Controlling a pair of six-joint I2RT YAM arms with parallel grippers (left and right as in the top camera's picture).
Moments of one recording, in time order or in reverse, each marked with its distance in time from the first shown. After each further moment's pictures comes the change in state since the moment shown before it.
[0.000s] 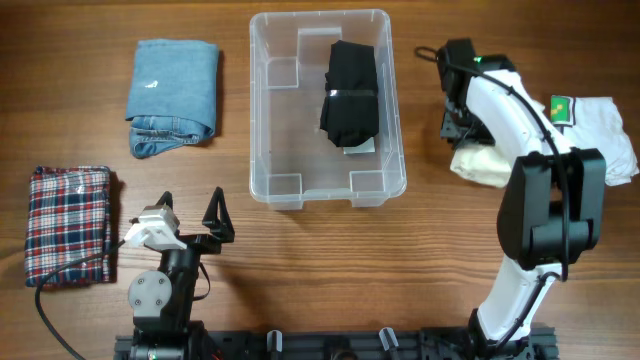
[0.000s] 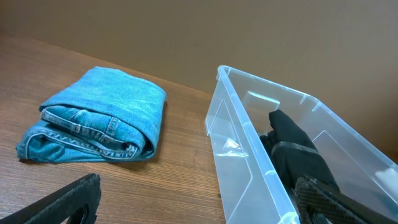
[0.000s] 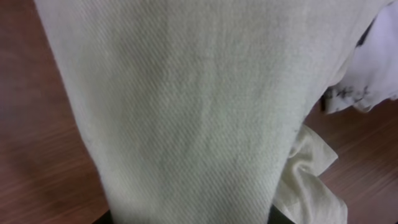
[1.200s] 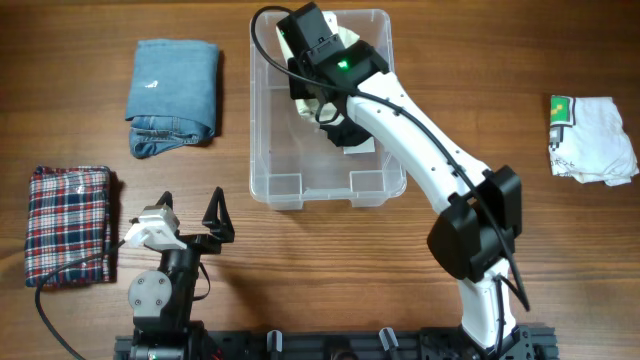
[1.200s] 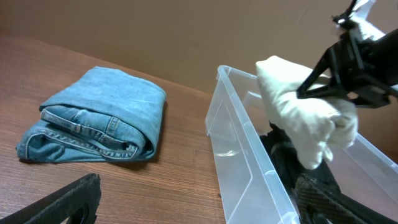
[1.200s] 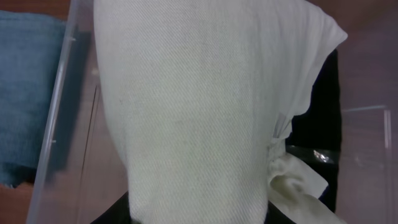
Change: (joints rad) left arm 0.000 0.000 0.000 0.000 0.000 0.000; right arm 0.514 0.110 0.464 0.249 -0.218 0.080
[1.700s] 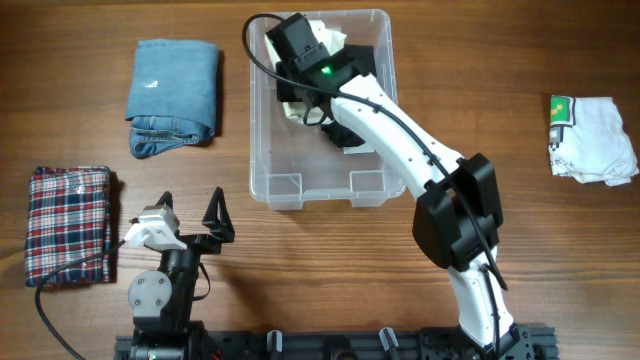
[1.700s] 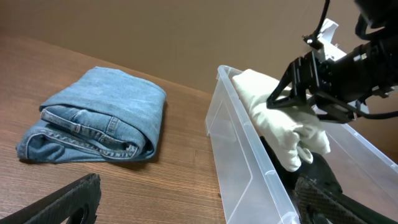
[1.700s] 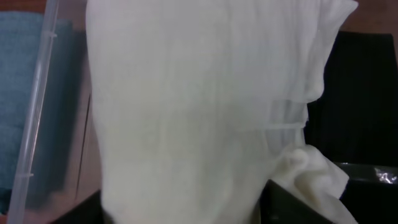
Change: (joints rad) left arm 0.000 0.000 0.000 0.000 0.000 0.000; right arm 0.013 0.093 0.000 0.084 -0.008 0.050
